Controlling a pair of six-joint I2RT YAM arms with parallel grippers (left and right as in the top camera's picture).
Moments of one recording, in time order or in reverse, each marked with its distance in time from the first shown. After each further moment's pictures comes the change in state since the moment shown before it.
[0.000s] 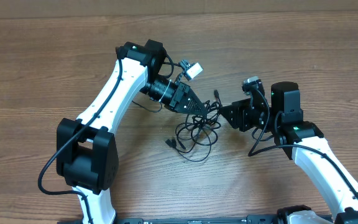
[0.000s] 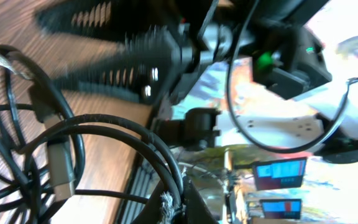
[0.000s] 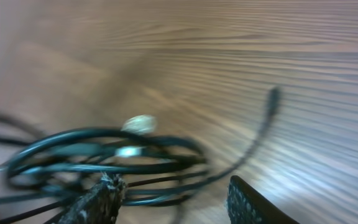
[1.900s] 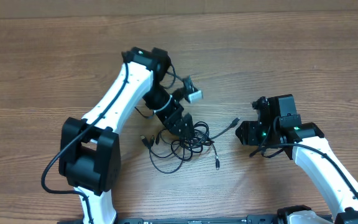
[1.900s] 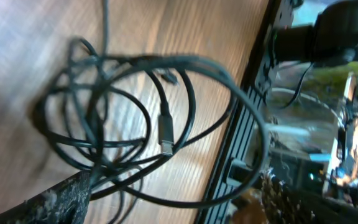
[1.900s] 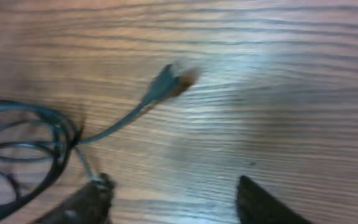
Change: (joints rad) left arm -0.043 0.000 -0.073 -0.030 -0.531 0.242; right arm -0.007 0.000 0.000 -0.405 0.399 0.157
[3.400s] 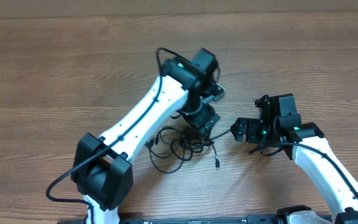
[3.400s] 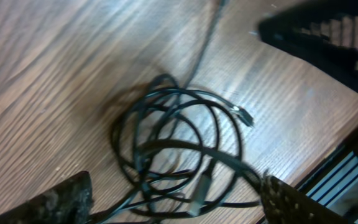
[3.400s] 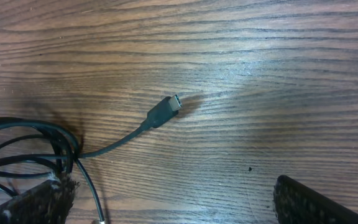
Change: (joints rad) left arm -0.277 -0.042 0.126 0.182 -0.512 -0.555; right arm 0.000 0.000 0.000 0.024 0.009 0.051
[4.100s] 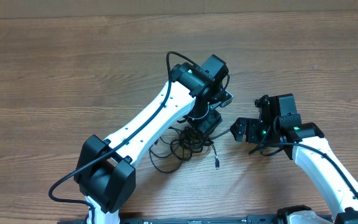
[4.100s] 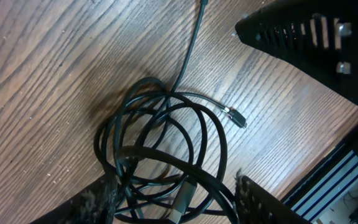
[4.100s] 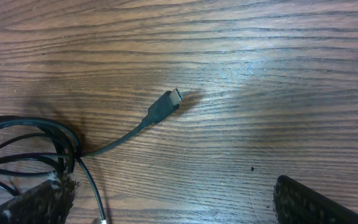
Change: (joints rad) left arm -0.033 0.000 -0.011 0.012 -0.012 -0.004; right arm 0.000 0.000 0.000 0.000 -0.007 0.000
